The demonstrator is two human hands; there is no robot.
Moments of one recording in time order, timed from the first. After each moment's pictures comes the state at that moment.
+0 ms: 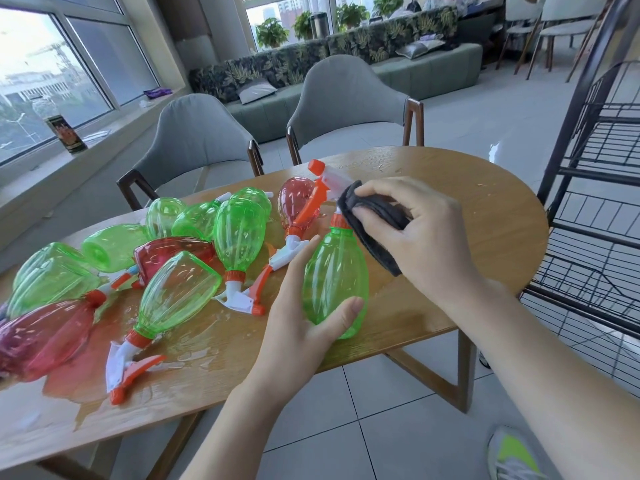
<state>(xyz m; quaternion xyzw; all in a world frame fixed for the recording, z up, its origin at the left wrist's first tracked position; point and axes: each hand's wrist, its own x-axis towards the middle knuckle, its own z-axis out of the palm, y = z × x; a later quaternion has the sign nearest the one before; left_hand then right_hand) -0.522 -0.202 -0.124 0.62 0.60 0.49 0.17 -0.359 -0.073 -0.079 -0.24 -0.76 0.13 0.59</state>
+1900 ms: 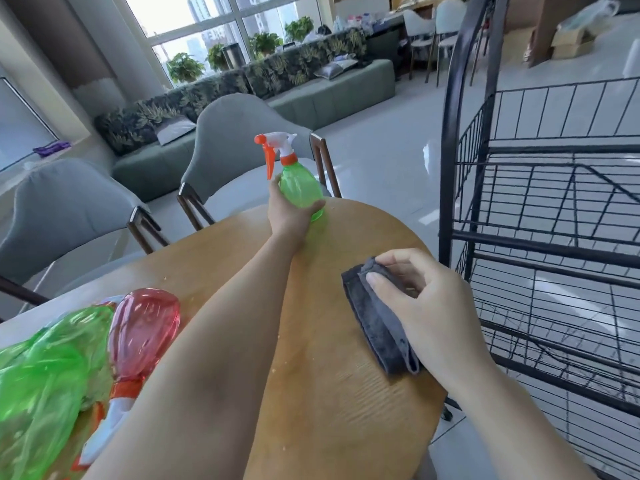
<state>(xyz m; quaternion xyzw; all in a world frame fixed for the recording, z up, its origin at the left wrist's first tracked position) -0.439 0.258 -0.109 0.50 0.69 0.48 0.19 -0.228 0.058 -0.127 -0.48 -0.58 0.34 0.56</state>
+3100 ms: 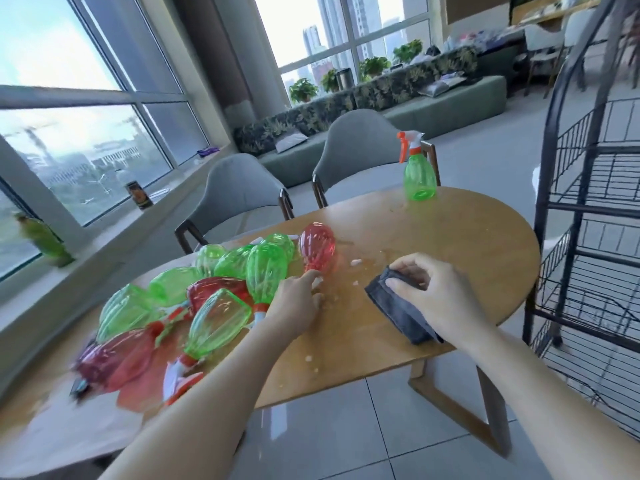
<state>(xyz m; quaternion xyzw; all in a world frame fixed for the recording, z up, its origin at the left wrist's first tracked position) -0.561 -0.117 -0.095 0.57 0.81 0.12 0.04 -0.308 -0.072 -0.113 -0.38 -0.73 0.35 0.46</state>
